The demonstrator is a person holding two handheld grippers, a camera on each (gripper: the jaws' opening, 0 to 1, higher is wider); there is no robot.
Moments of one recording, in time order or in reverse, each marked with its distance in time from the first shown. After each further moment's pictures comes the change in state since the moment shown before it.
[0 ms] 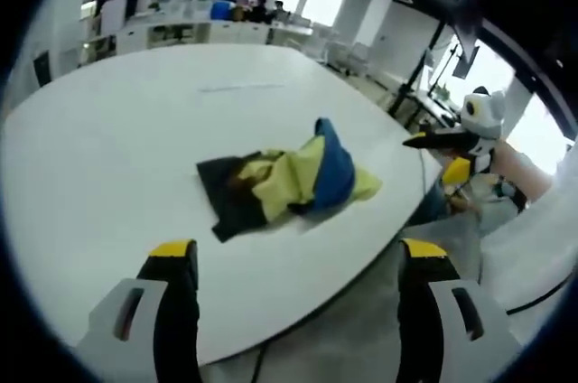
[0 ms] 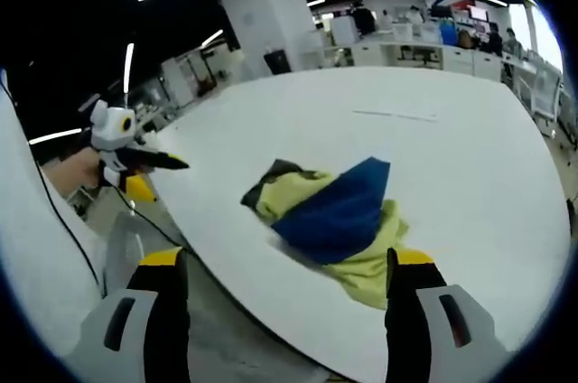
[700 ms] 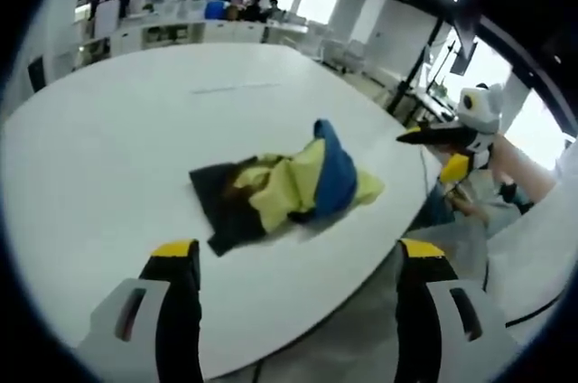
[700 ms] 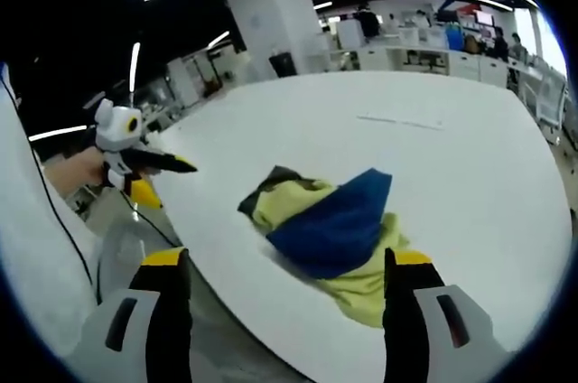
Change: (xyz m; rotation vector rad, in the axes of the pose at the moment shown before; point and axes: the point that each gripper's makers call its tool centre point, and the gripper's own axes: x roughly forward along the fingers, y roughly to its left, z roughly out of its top) left arm 0.019 0.002 0.010 0.017 0.003 -0.013; right arm 0.014 -0.009 0.012 -0.027 -0.012 0.023
